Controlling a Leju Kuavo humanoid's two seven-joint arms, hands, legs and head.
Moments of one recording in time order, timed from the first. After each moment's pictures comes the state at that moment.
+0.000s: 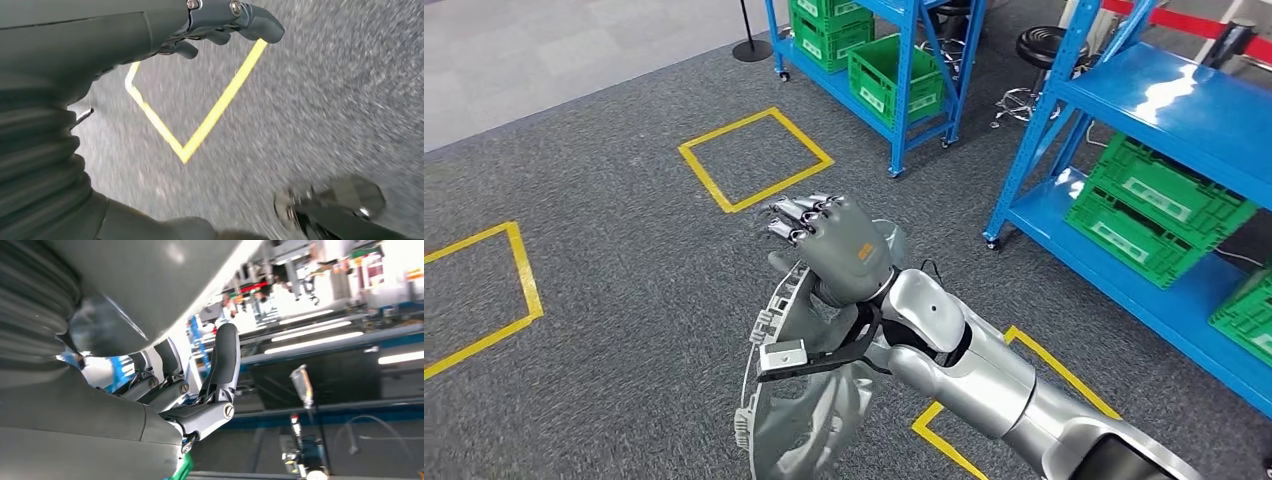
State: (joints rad) left arm -0.05 -0.06 0.02 -0.18 -0.47 0.28 -0.05; right arm -0.56 -0.20 0.62 -1.55 1.06 -0.39 -0.11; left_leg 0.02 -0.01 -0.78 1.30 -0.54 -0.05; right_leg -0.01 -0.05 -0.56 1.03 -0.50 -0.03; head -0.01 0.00
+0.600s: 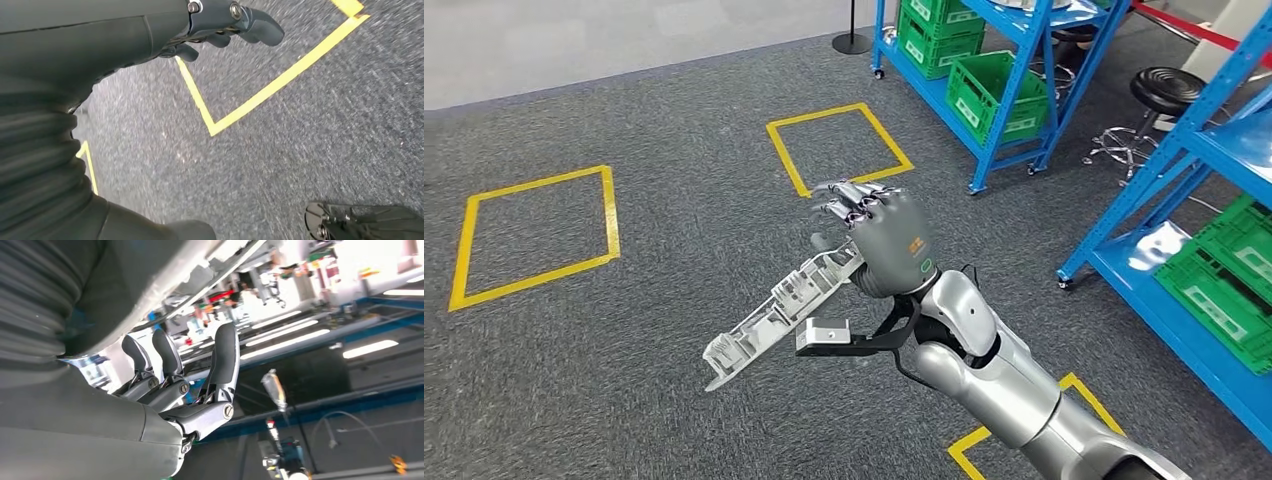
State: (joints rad) left arm -0.03 -0.02 0.05 -0.18 -0.39 0.24 0.00; right arm -0.48 -0.23 0.49 -1.60 1.02 -0.45 -0.12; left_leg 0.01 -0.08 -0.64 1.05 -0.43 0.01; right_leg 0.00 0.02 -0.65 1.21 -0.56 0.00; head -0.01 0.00
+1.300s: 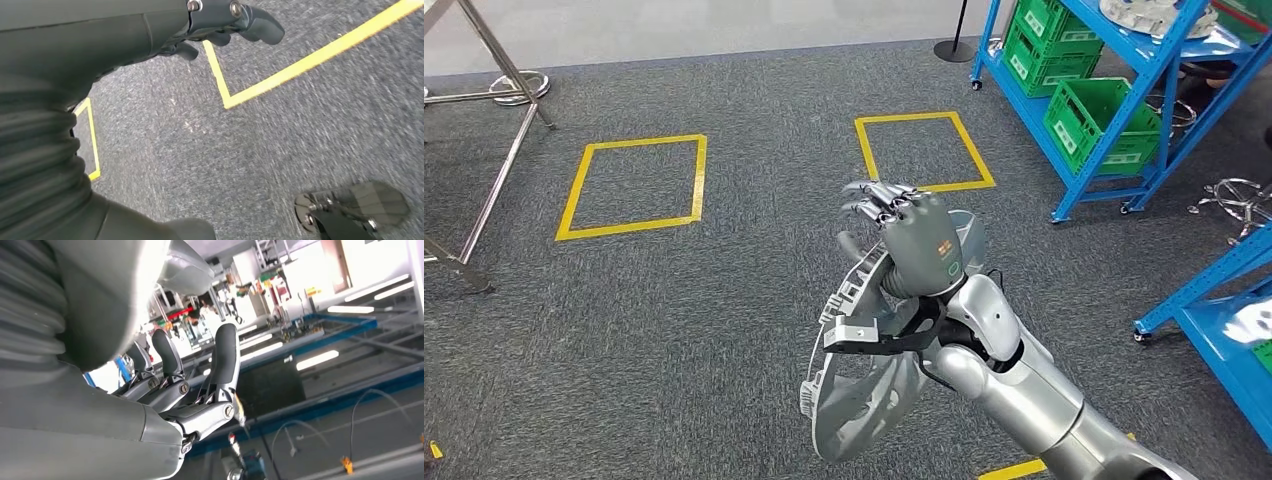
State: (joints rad) left arm -0.05 -0.05 0.05 -0.18 -0.46 0.24 0.02; right arm -0.43 -0.29 0.44 -1.64 1.01 -0.46 -0.12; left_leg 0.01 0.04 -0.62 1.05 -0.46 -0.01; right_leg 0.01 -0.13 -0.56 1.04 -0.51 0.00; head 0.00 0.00
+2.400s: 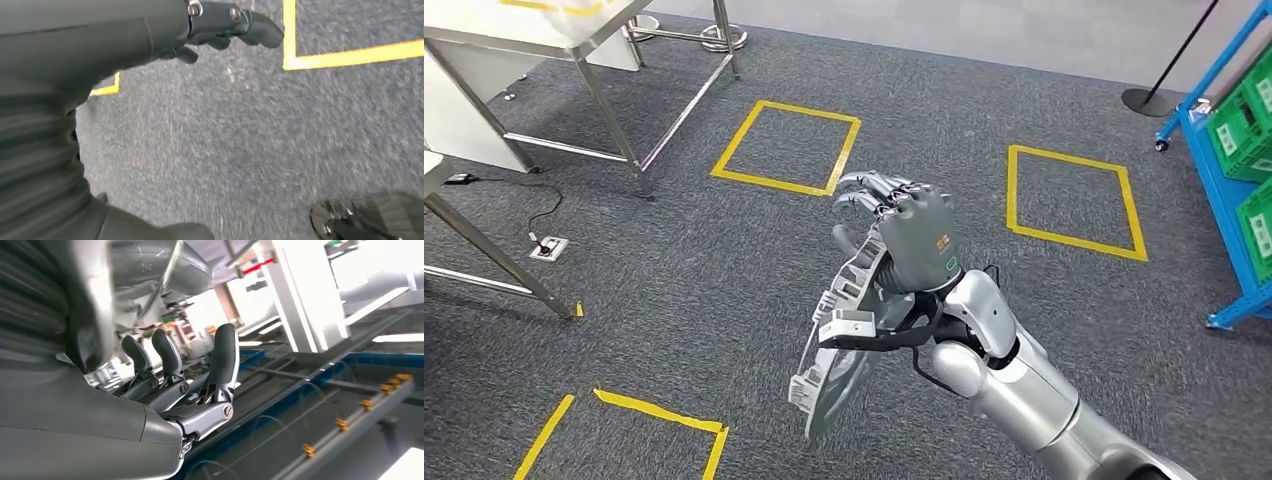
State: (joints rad) left arm -0.05 -0.05 0.05 -0.18 -0.47 0.22 0.04; right arm -0.45 -0.27 0.45 -1.65 0.98 -0.47 -0.11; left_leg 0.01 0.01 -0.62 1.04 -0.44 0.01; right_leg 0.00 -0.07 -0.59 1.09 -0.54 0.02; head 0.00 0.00
